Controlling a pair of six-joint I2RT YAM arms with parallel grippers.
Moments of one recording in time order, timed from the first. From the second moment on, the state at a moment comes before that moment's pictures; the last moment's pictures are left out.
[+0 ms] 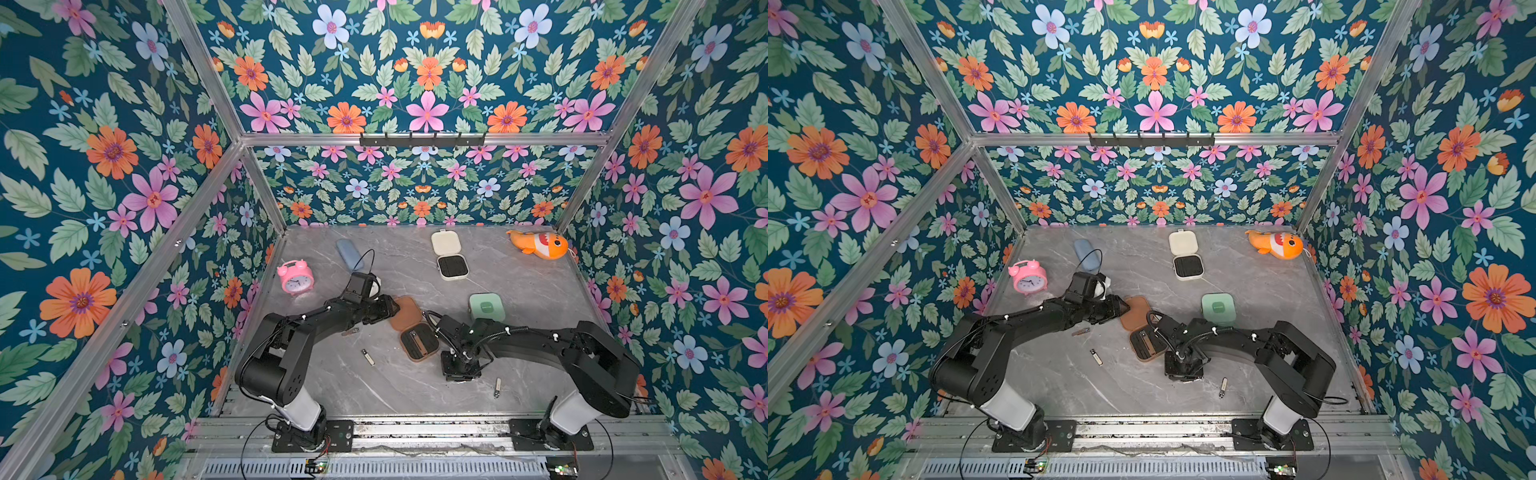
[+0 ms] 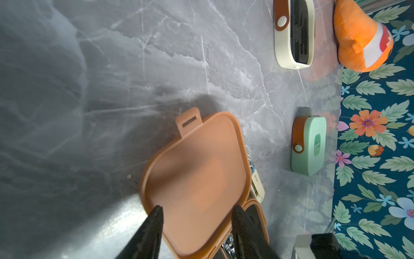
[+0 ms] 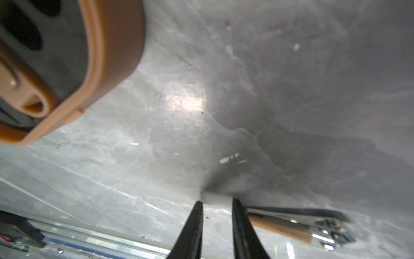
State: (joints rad) left arm -0.42 1.62 0.80 -0.06 0.39 -0.64; right arm 0.92 1.63 0.85 -0.70 -0.21 0.94
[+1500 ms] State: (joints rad) left arm -0.42 1.66 0.85 -0.07 0.41 -0.62; right arm 0.81 1.37 0.70 -0.81 -0.11 1.11
